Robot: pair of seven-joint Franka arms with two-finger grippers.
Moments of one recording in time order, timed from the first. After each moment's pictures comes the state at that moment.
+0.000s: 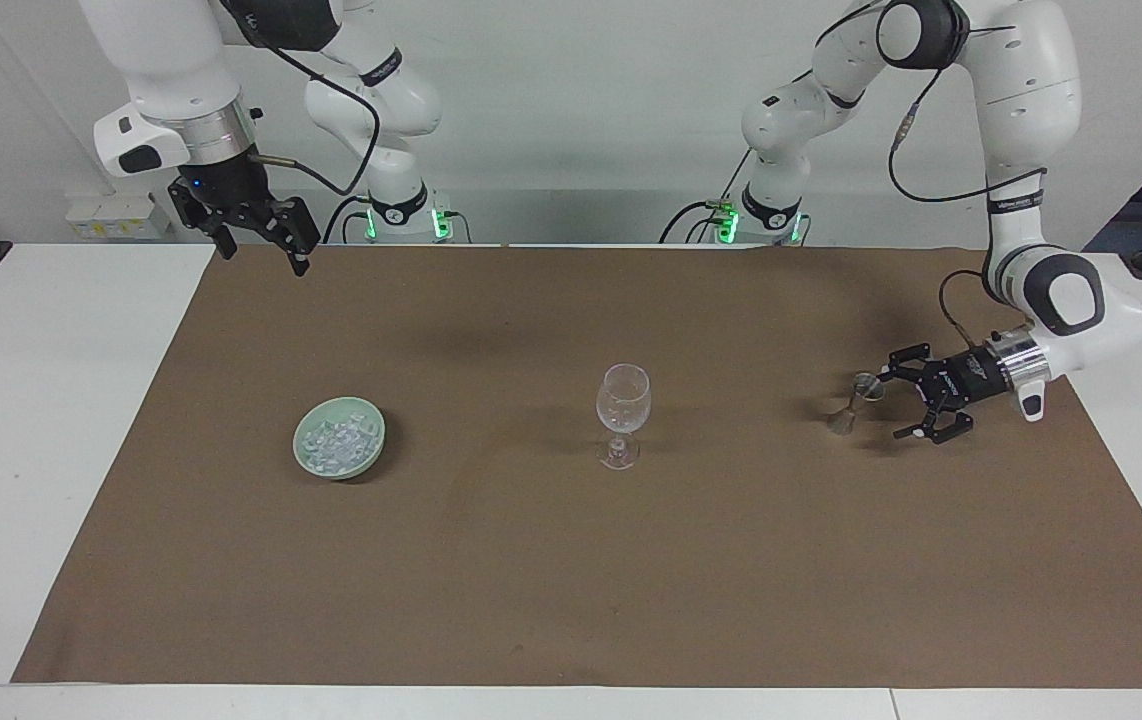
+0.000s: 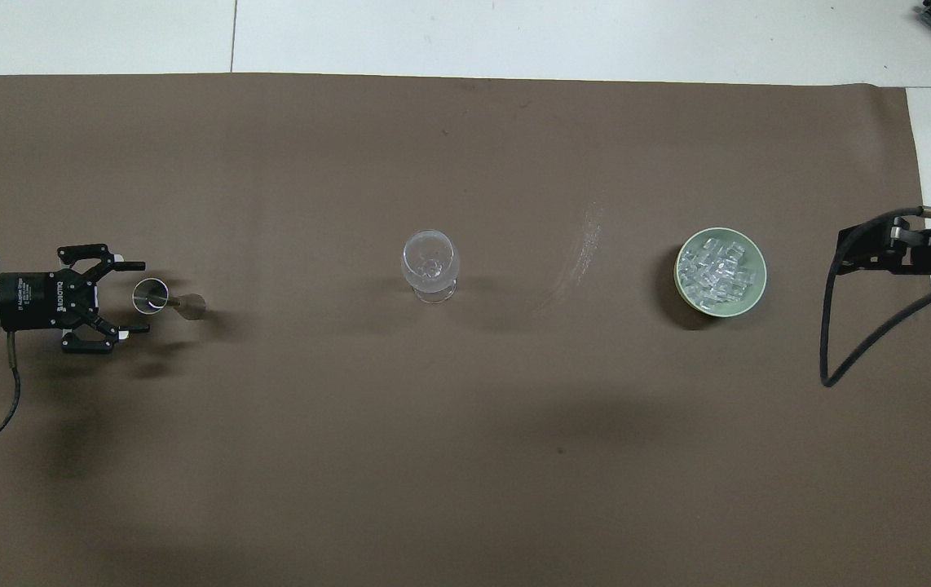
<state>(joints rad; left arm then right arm) 0.45 0.40 -0.09 -1.96 -0.97 1.79 -0.86 -0.10 -0.03 0.12 -1.58 -0.06 1.55 0.28</state>
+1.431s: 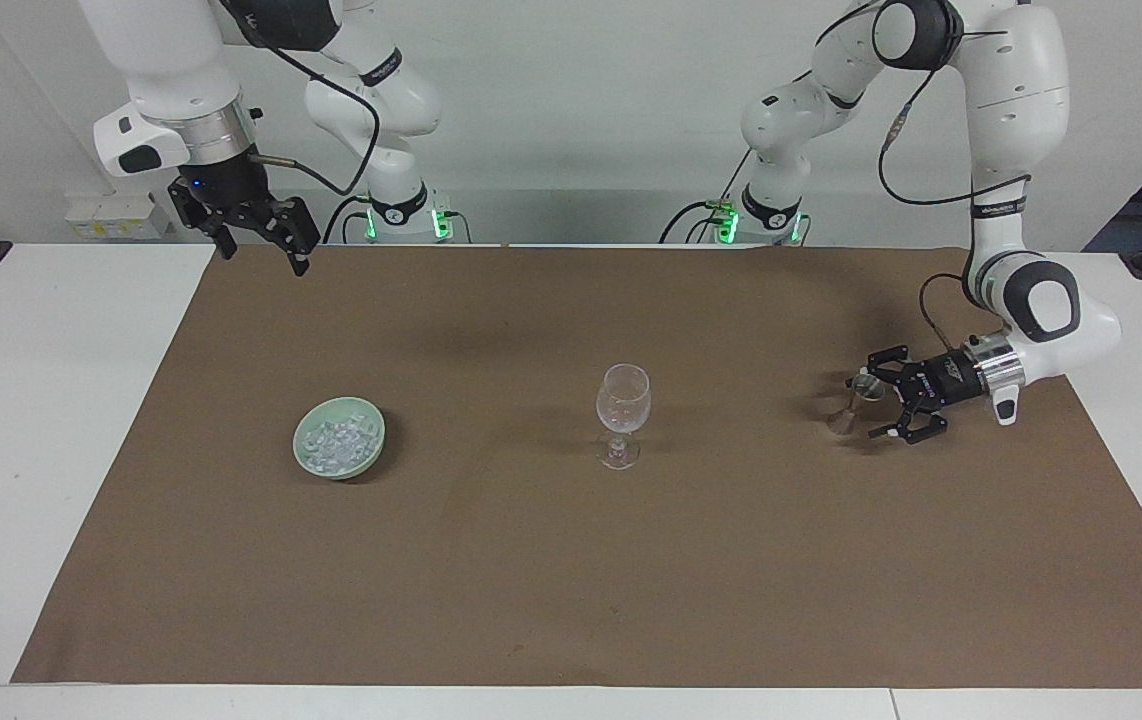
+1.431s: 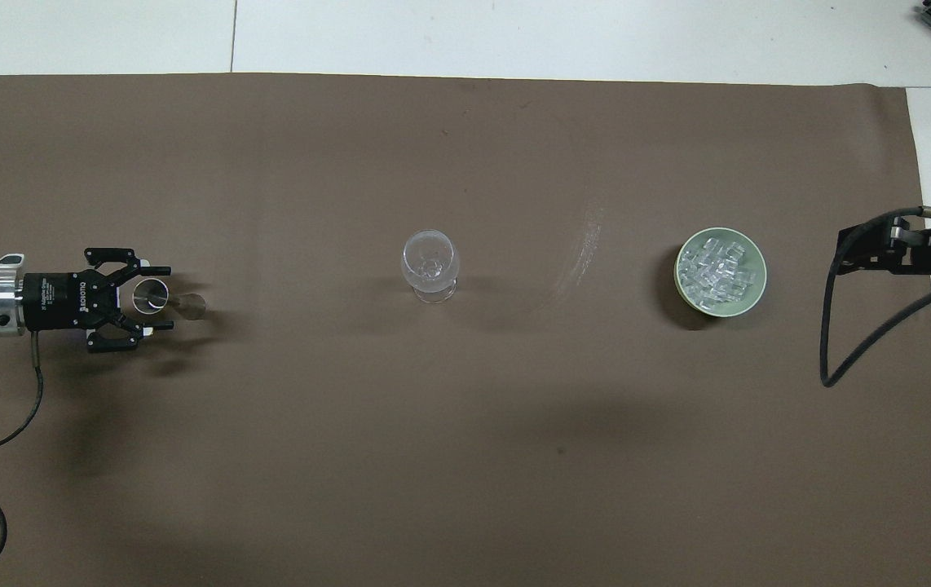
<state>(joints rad) 0.43 0.40 -0.11 -1.99 -1.01 1.79 -0.86 -0.10 -0.03 0.12 -1.58 -0.06 1.55 0.28</state>
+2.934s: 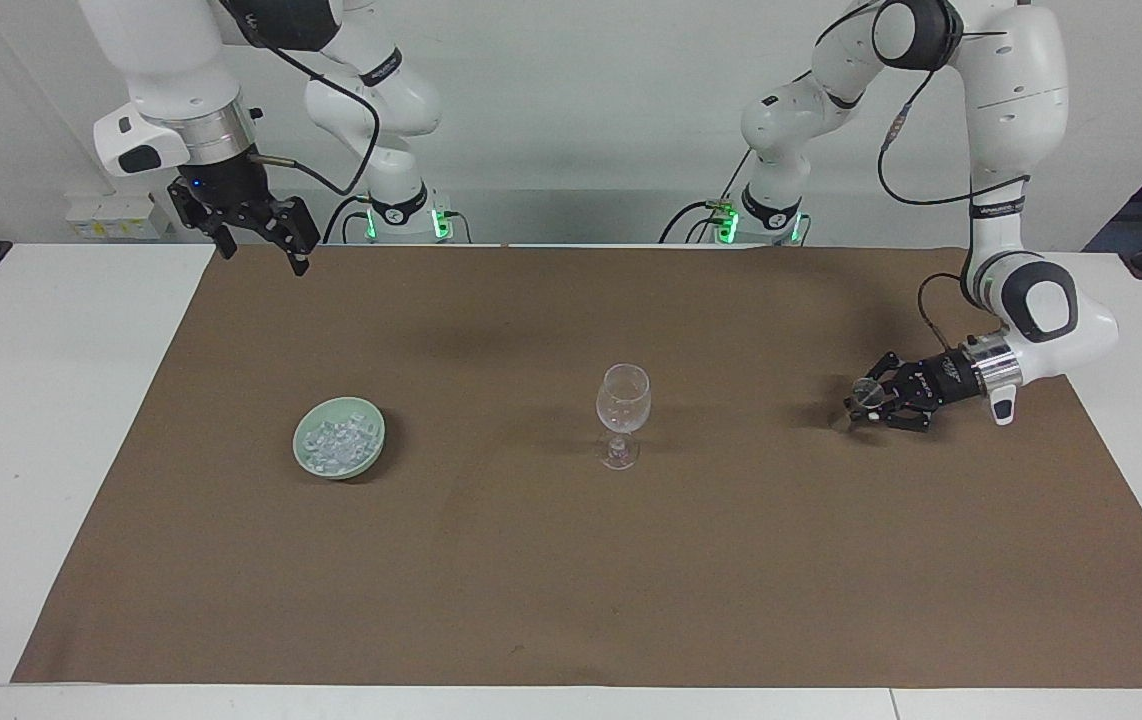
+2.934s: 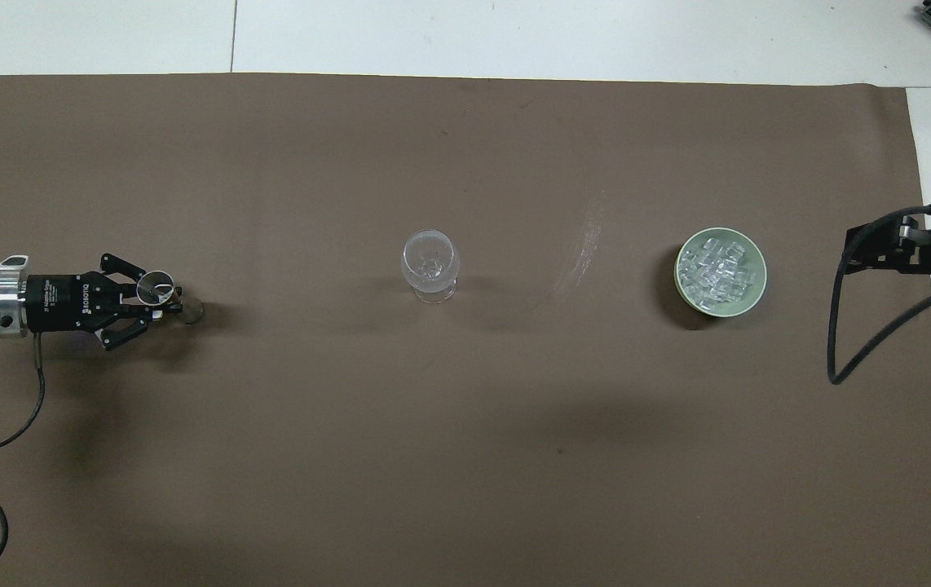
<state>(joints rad) 0.43 0.40 -0.11 -1.99 -1.01 1.77 -0.86 -0.11 -0.03 0.12 -1.58 -0.06 1.55 0.28</state>
